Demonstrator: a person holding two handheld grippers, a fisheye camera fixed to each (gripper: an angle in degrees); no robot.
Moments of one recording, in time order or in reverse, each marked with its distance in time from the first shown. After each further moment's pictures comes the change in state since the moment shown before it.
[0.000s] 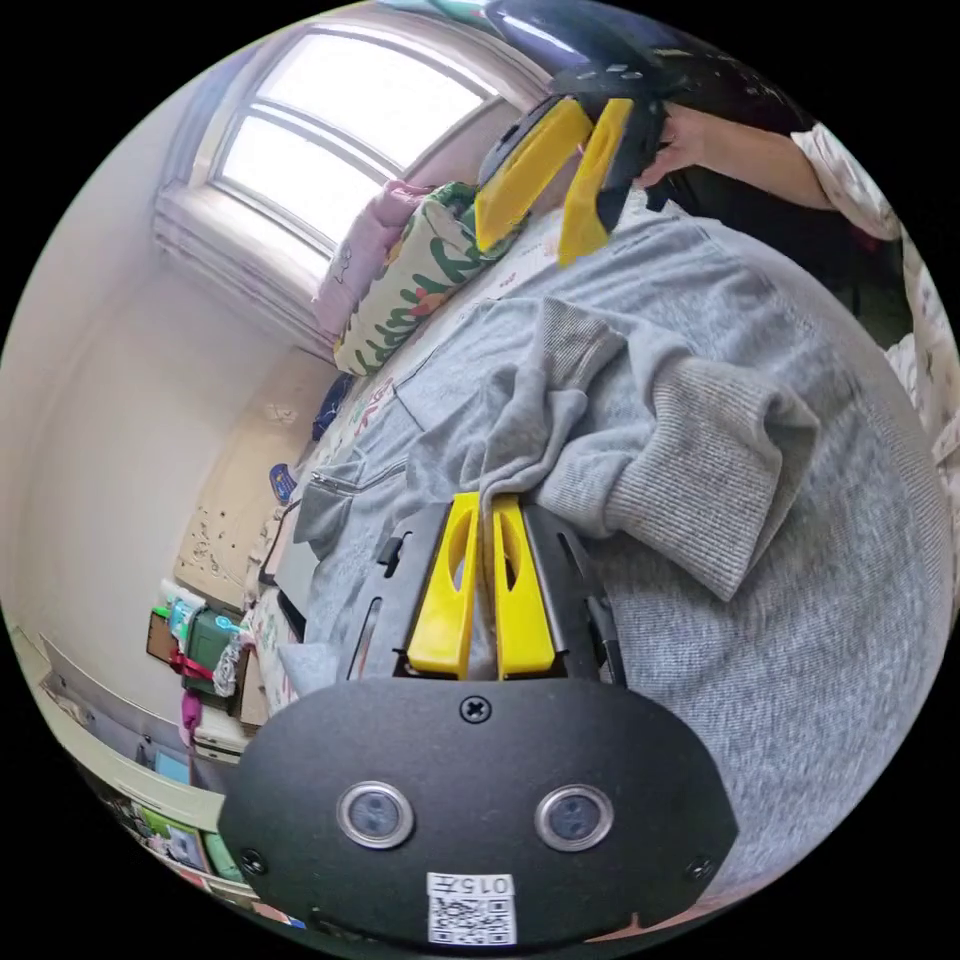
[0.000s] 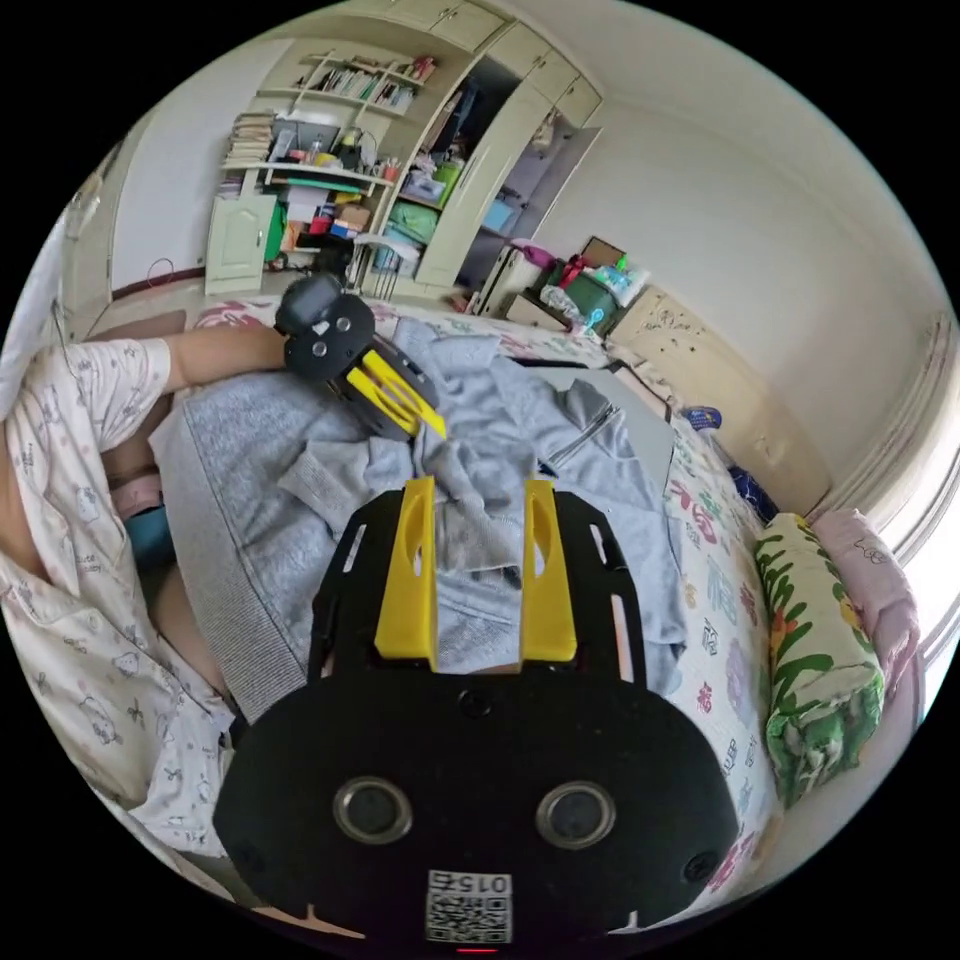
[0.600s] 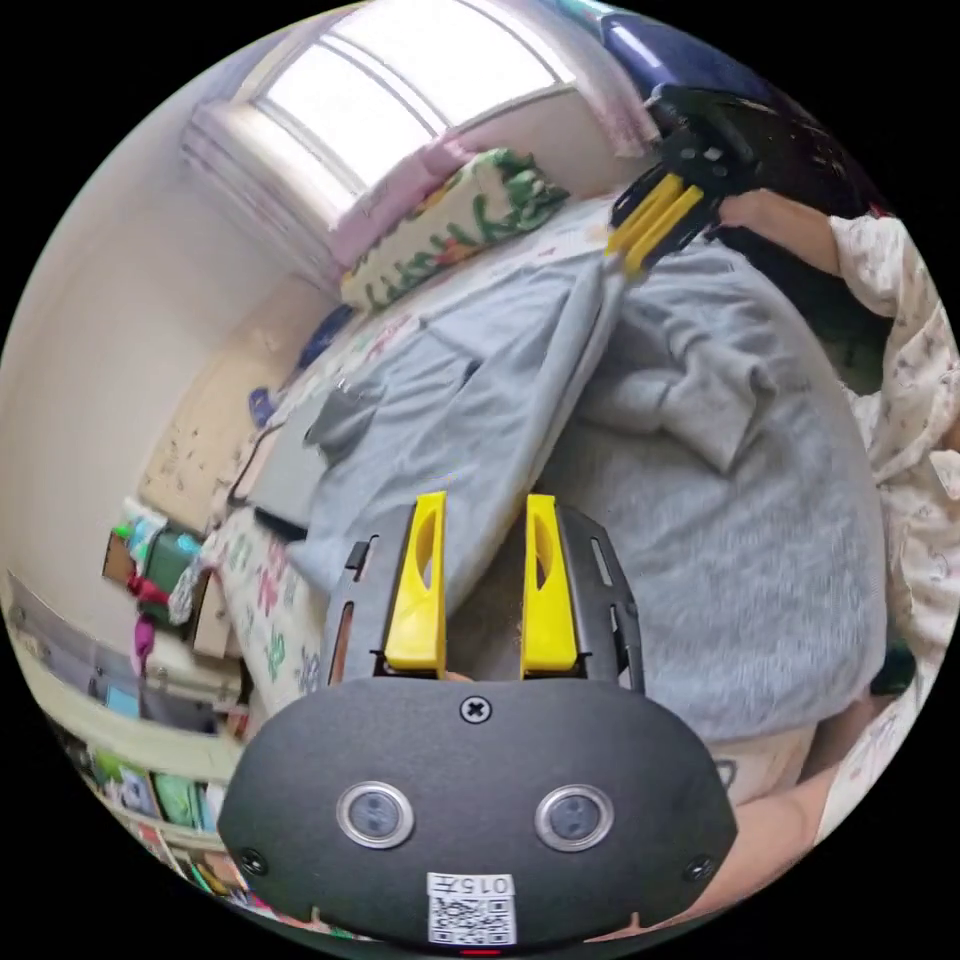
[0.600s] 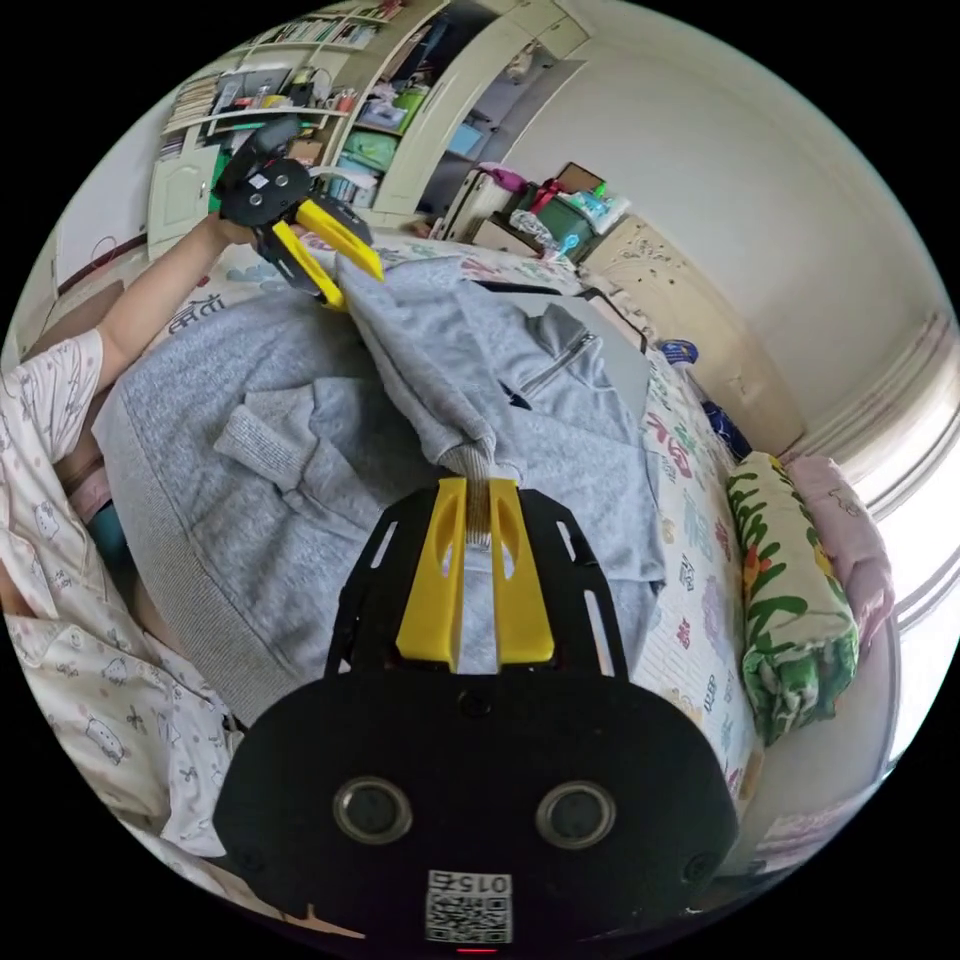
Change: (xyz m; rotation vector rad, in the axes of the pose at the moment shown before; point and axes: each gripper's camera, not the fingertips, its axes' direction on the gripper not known) left arm 0.020 0.086 0.017 -0.216 0.073 -0.187; right arm -0.041 -0.031 0.036 -0.189 0.126 0.089
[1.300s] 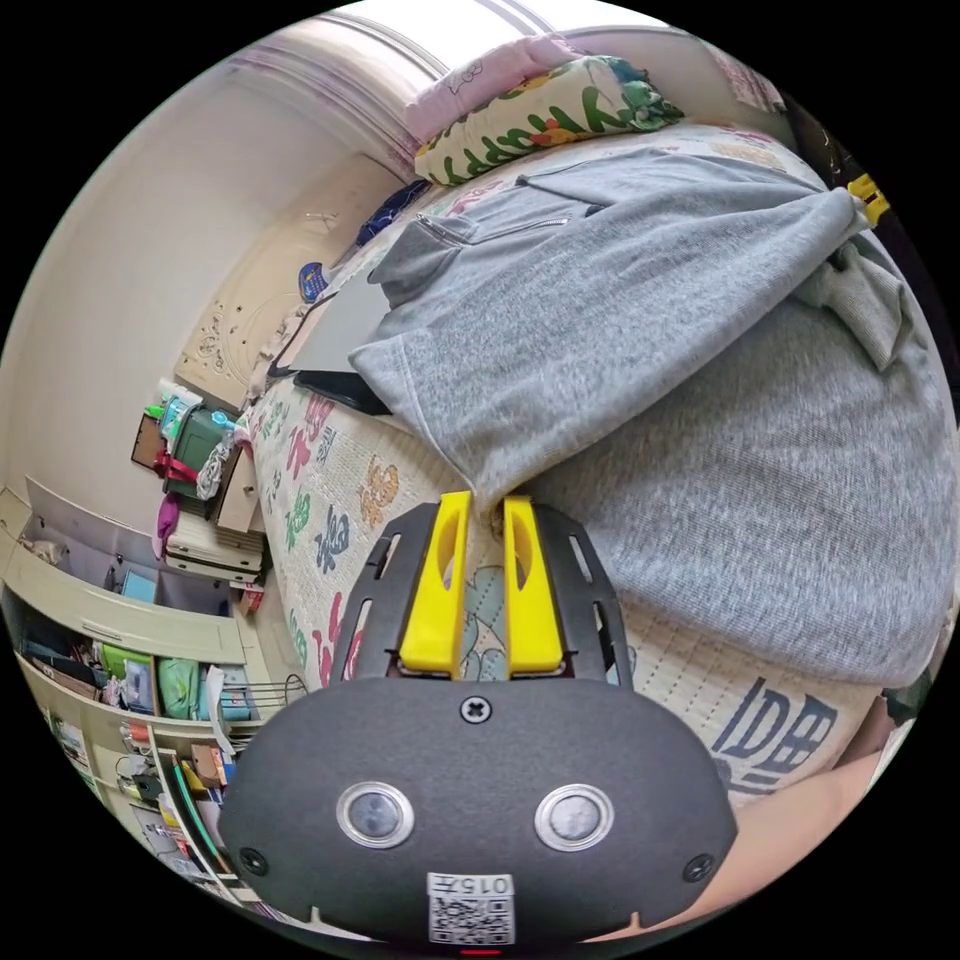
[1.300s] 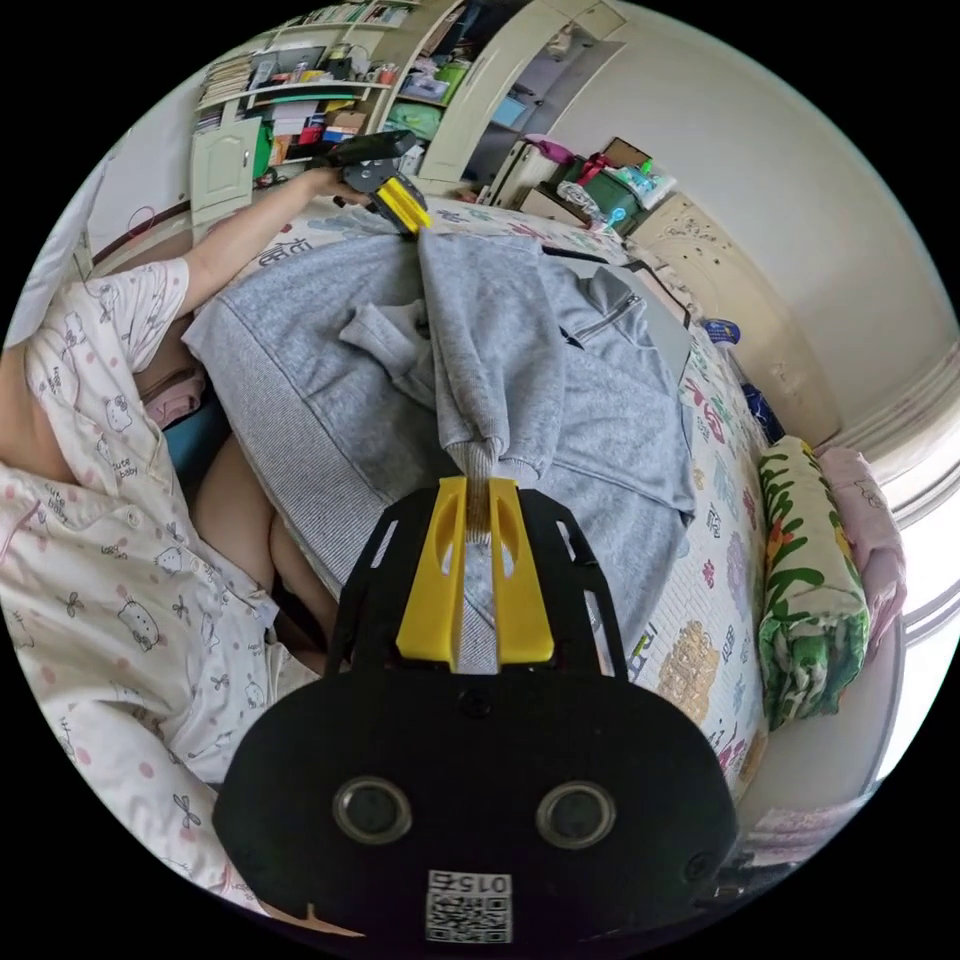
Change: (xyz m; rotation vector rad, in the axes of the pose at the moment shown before) left arm -0.027 0.065 0.075 -0.249 -0.039 -0.121; right arm -0.042 0.014 -0.119 -0.109 -0.108 -0.061
